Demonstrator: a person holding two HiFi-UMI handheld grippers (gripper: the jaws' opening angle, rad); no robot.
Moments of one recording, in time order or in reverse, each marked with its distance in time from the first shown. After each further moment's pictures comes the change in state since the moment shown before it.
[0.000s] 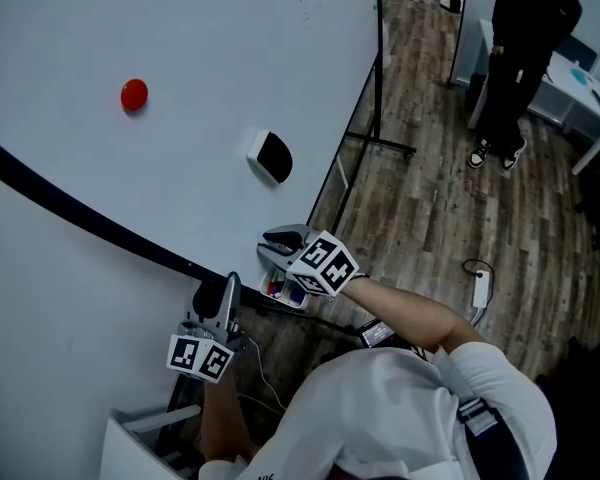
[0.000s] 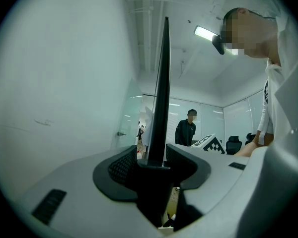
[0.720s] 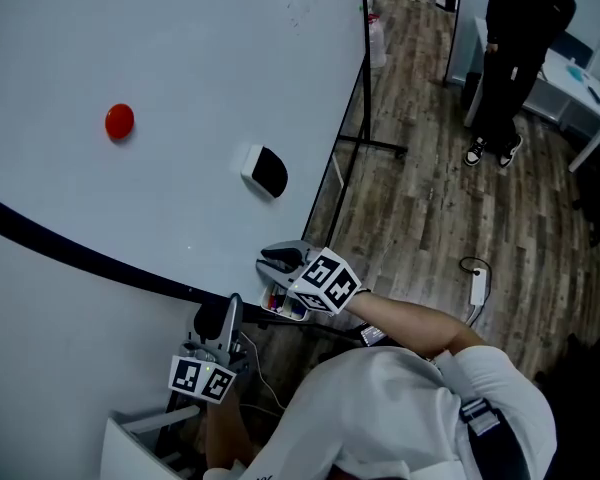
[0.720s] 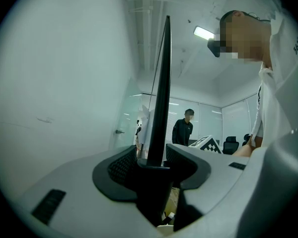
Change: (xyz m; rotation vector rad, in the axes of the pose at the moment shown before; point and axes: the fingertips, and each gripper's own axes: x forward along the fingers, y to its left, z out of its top) left arm -0.018 -0.033 0.019 -0.005 0.025 -0.010; right arm -0.026 0.024 0.011 0.034 -0.020 0.032
